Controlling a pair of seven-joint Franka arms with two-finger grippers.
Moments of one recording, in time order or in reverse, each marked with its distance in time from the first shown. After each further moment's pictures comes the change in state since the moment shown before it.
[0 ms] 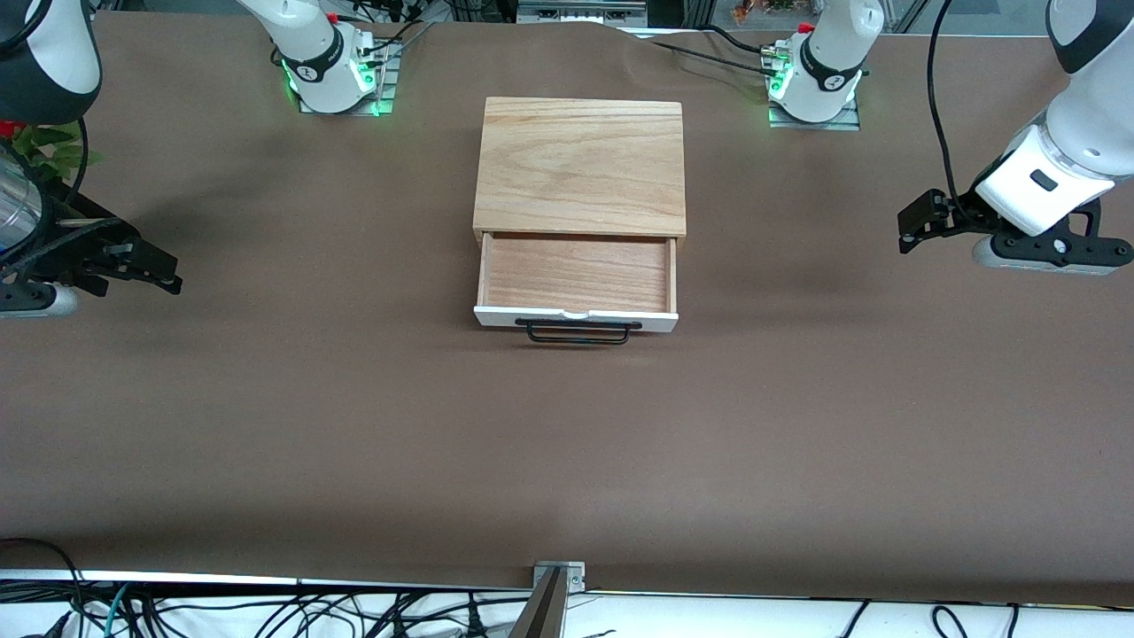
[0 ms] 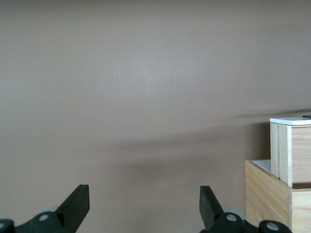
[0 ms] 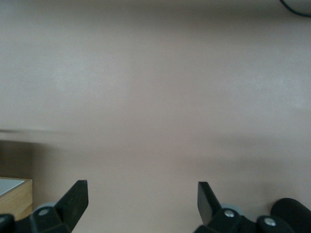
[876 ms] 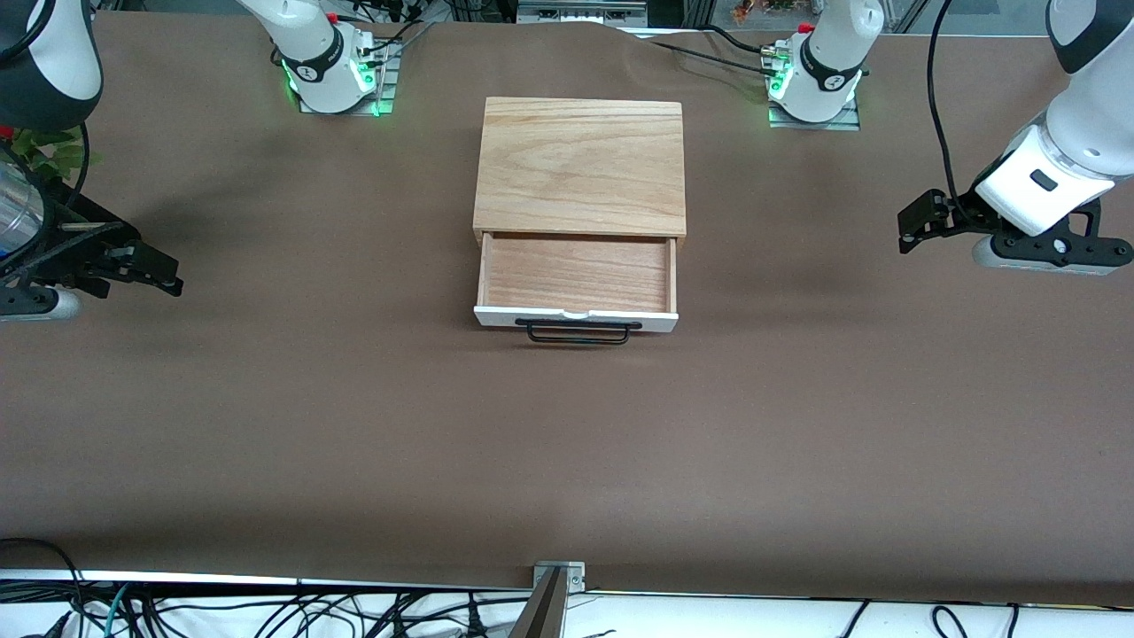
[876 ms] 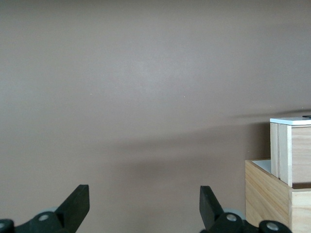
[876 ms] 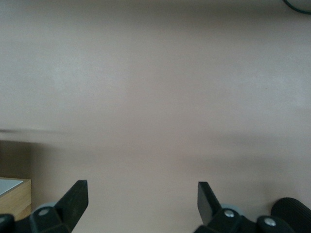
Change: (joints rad) left arm 0.000 0.000 0.000 0.000 0.000 0.000 0.000; right arm -0.002 0.009 -0.001 0.000 0.000 0.001 0.000
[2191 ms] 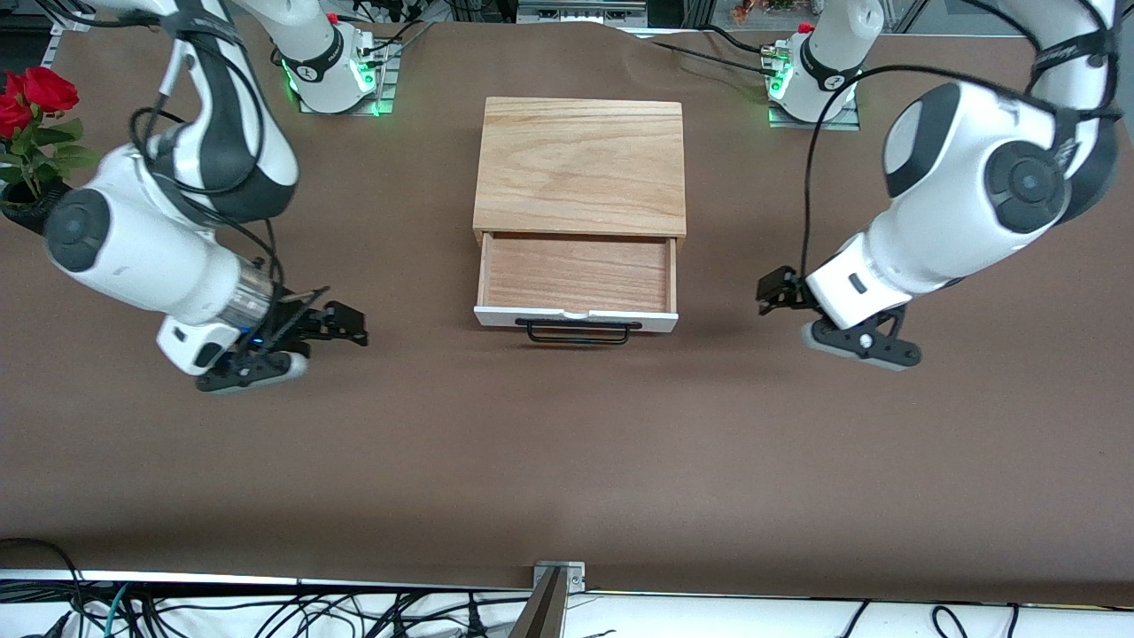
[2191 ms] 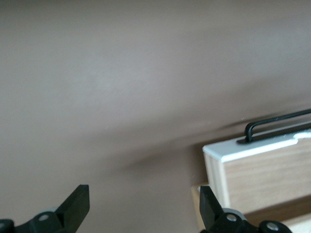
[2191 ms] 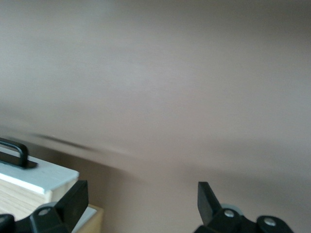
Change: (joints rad) left arm -0.134 0.314 -0.058 0.141 -0.145 0.192 -0.002; right arm 0.240 0.238 0.020 0.002 0.242 0.293 0.020
